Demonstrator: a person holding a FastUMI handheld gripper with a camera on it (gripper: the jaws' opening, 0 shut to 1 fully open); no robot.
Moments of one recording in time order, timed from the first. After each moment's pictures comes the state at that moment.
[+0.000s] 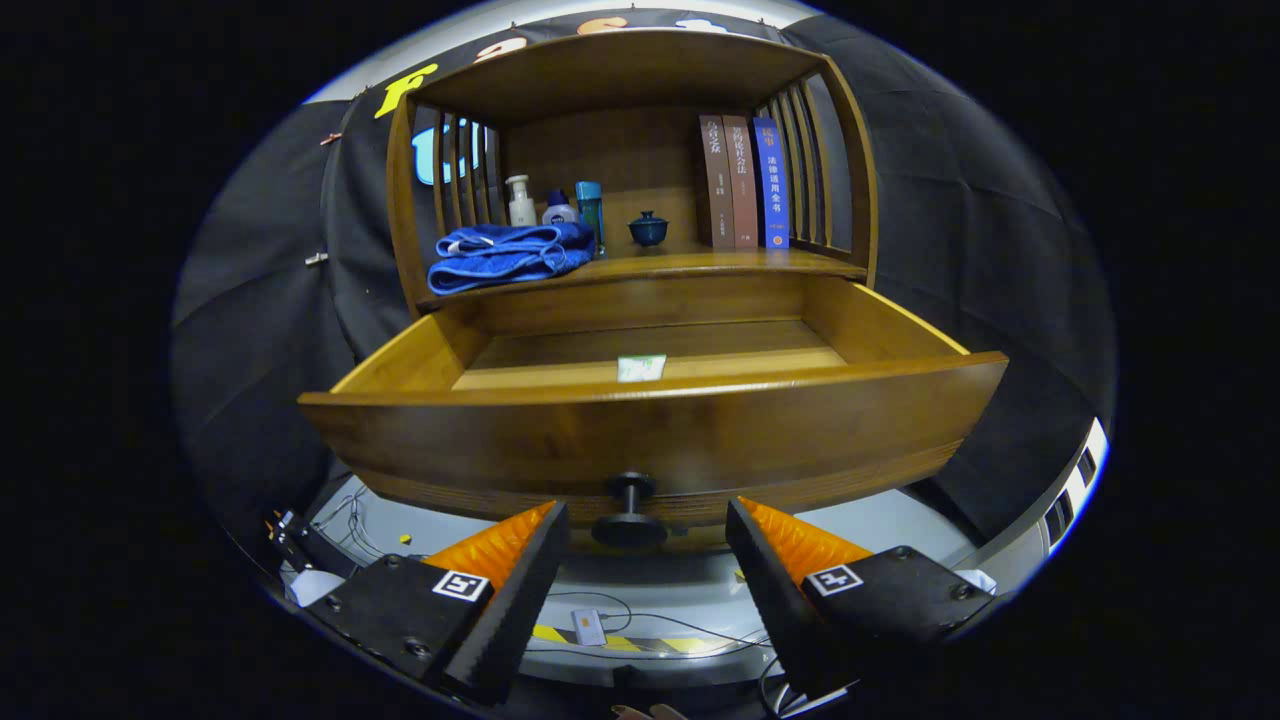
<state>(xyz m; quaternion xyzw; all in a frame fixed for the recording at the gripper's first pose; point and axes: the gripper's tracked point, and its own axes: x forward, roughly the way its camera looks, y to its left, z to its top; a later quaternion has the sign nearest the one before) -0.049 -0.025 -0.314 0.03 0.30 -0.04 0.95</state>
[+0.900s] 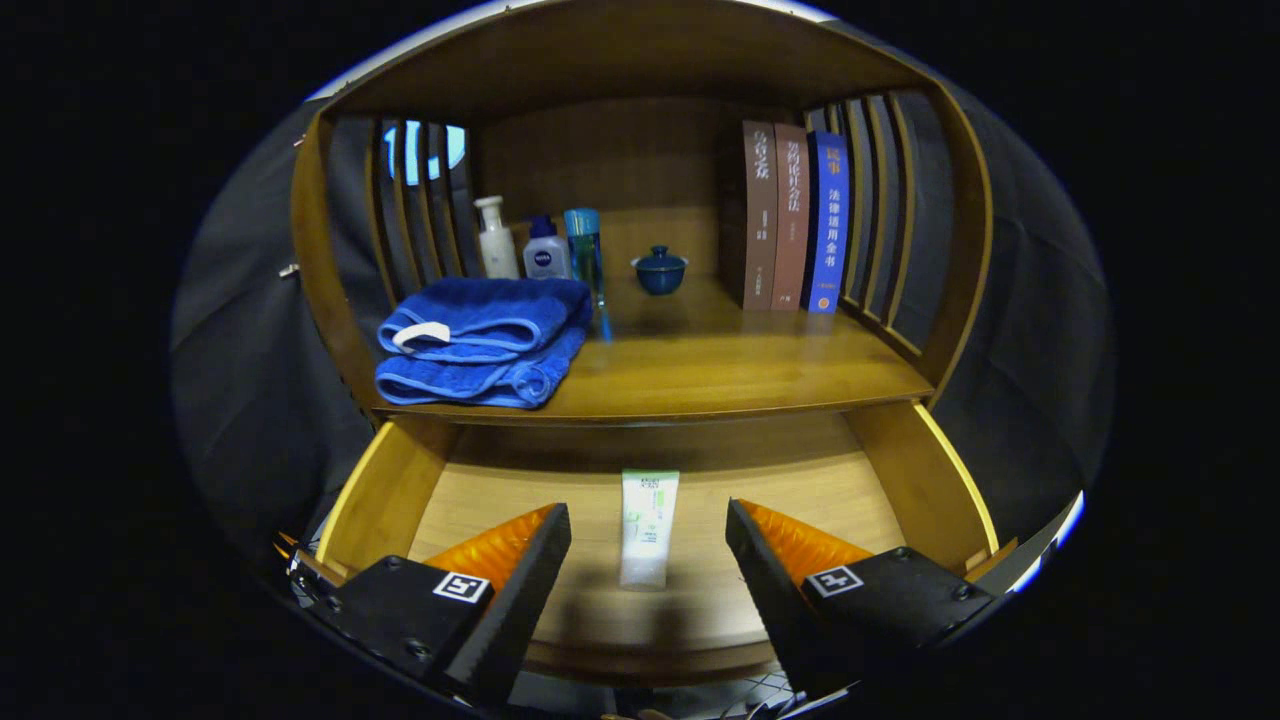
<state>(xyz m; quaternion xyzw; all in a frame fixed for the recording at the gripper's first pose) 0.116 -0.029 -0.281 0.02 0.37 -0.04 0.93</state>
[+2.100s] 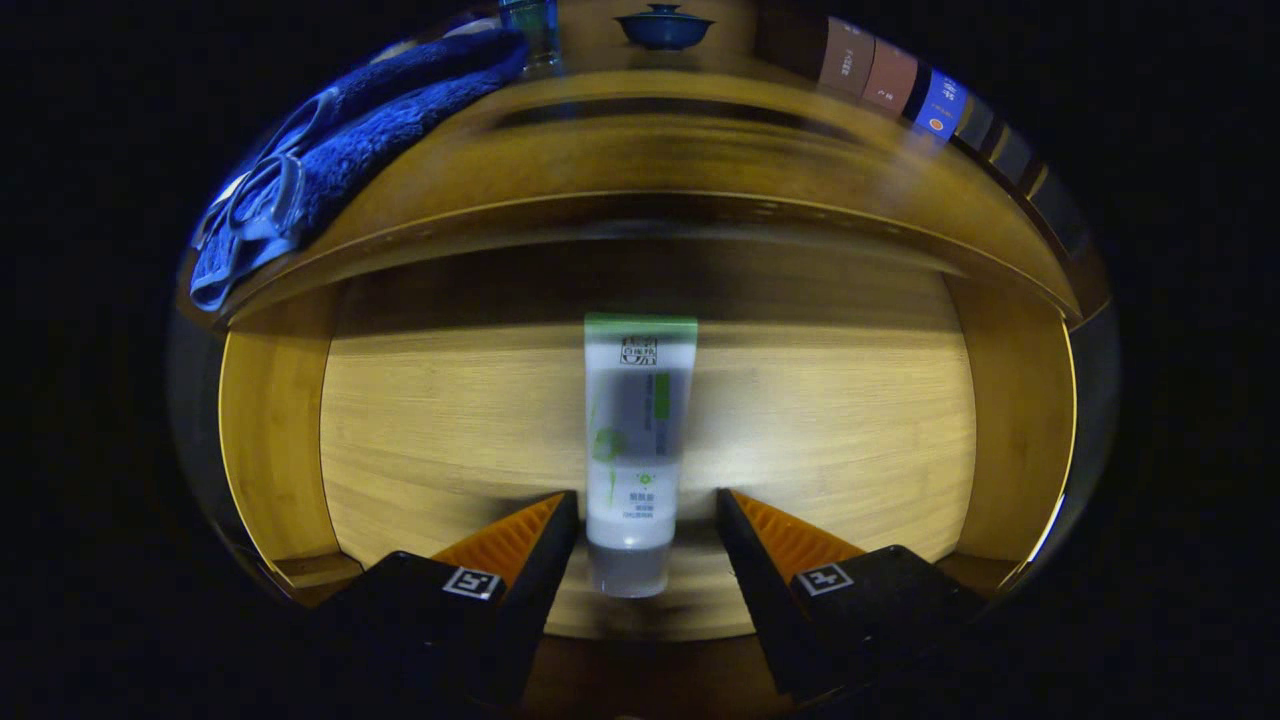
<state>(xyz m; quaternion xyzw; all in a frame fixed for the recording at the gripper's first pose) 0.098 -0.033 -0.411 0.01 0.65 -0.05 0.76</state>
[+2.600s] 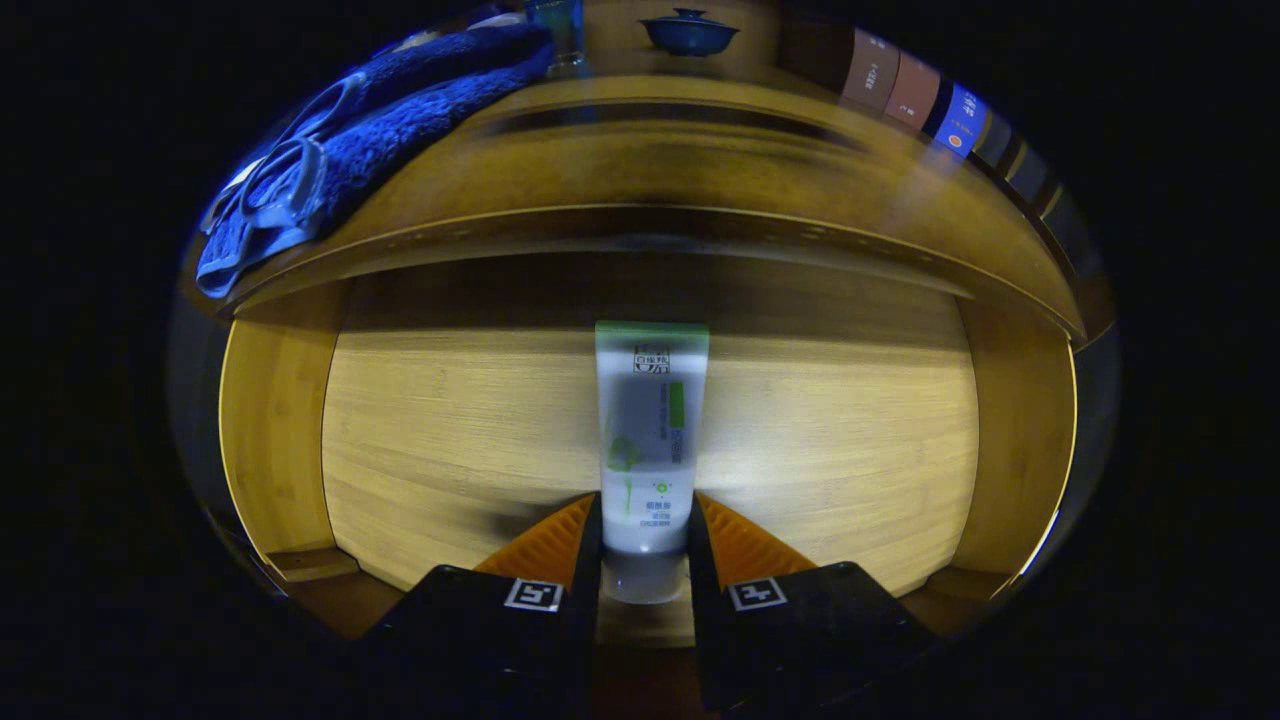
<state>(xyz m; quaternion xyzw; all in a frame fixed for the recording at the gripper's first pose) 0.100 -0.027 -0.407 -0.01 0.64 -0.02 0.77</state>
